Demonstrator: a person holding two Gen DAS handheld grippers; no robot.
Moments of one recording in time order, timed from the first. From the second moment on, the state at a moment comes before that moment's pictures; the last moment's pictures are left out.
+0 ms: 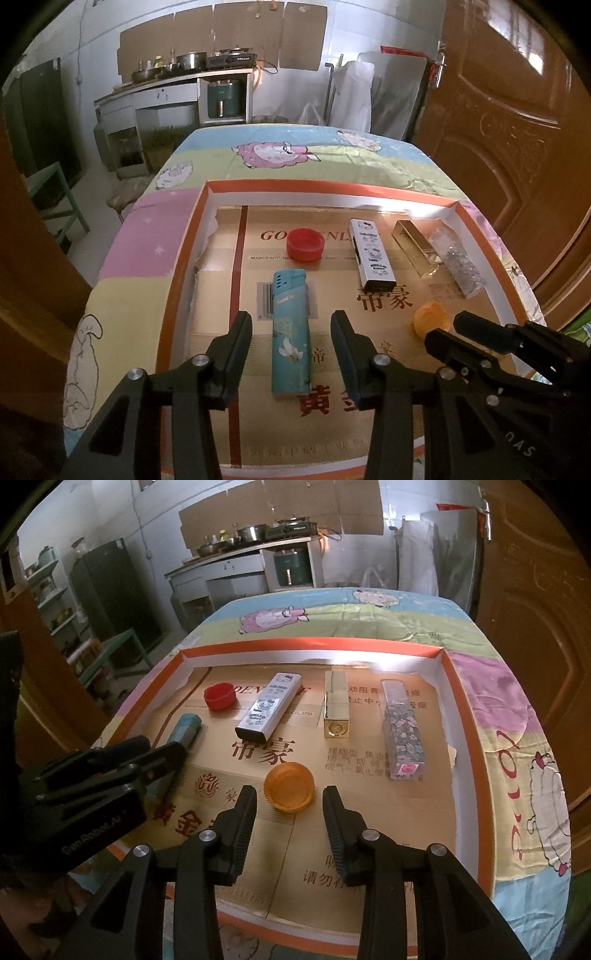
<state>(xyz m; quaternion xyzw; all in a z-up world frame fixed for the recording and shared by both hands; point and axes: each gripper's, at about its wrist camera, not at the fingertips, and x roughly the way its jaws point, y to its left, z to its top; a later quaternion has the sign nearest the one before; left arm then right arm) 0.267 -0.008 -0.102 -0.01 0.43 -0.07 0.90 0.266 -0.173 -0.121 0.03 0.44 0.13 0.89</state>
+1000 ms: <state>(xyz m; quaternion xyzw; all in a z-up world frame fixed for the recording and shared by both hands) 0.214 -0.001 -0.070 -0.01 0.40 -0.06 0.92 0.213 -0.174 -0.092 0.03 0.42 0.13 0.90</state>
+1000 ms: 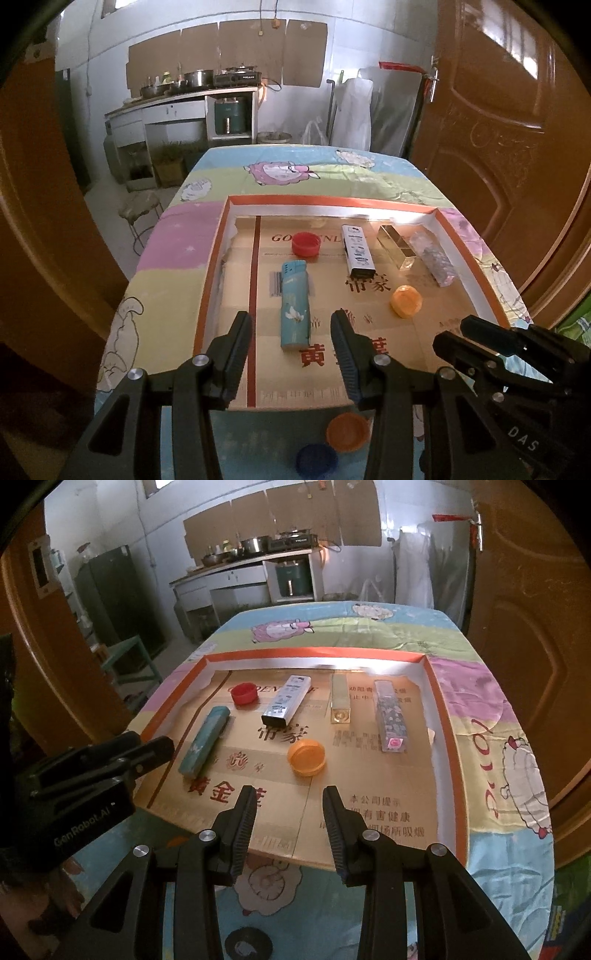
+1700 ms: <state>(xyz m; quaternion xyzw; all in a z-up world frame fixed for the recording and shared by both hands) 0.168 0.001 -0.055 0.00 0.38 -0.06 0.92 0.167 -0.174 -0.077 0.02 0.41 0.13 0.90</state>
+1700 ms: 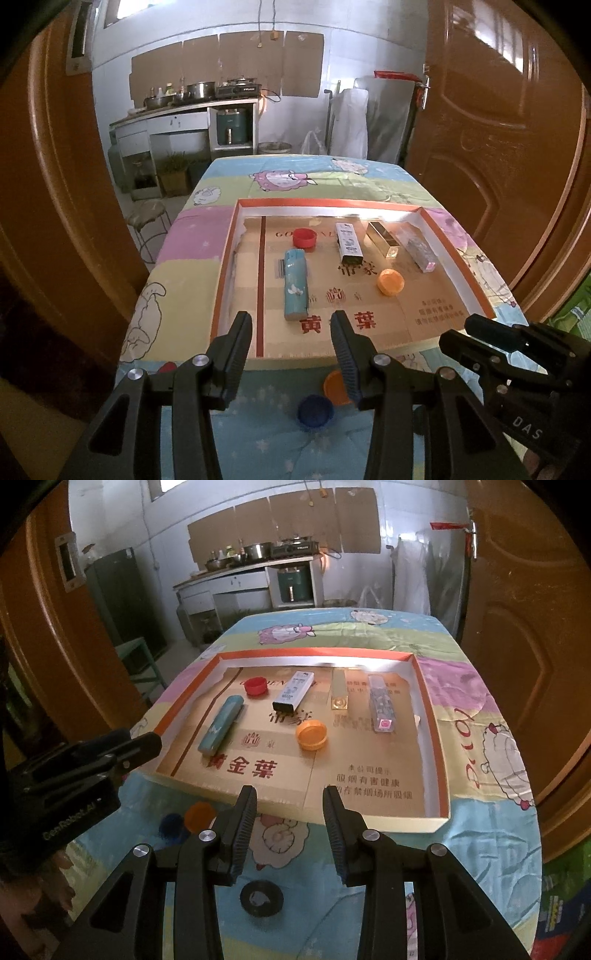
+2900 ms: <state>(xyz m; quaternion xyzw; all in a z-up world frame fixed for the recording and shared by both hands) 0.125 -0.004 -0.117 -0.02 0.43 -0.10 0.90 0.110 -0.173 -0.121 0.04 0.45 0.14 0.88</state>
